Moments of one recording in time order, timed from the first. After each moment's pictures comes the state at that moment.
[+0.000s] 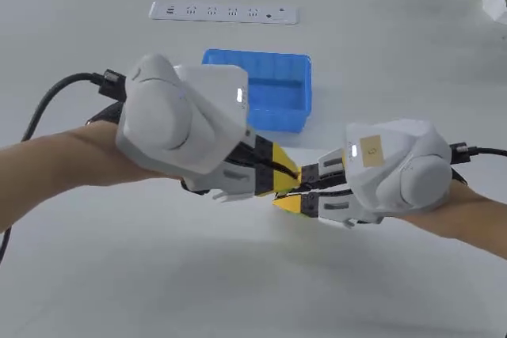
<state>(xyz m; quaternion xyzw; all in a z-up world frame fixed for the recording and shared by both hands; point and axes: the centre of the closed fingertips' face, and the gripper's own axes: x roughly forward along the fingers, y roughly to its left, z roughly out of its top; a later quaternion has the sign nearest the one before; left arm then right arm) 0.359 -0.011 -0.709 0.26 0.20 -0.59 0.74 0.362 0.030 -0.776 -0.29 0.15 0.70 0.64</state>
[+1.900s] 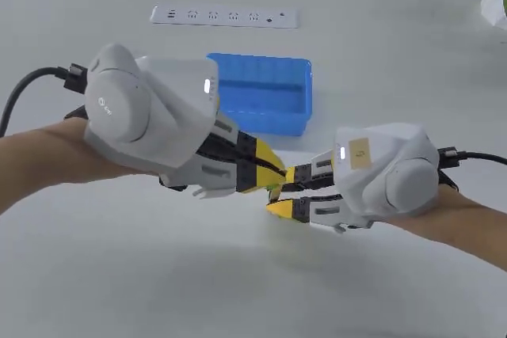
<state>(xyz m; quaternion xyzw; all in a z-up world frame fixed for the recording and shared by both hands) 0.361 0.006 -0.695 0.24 0.19 -0.59 0.75 0.366 0.036 -0.772 -0.29 0.15 0.67 0.66</state>
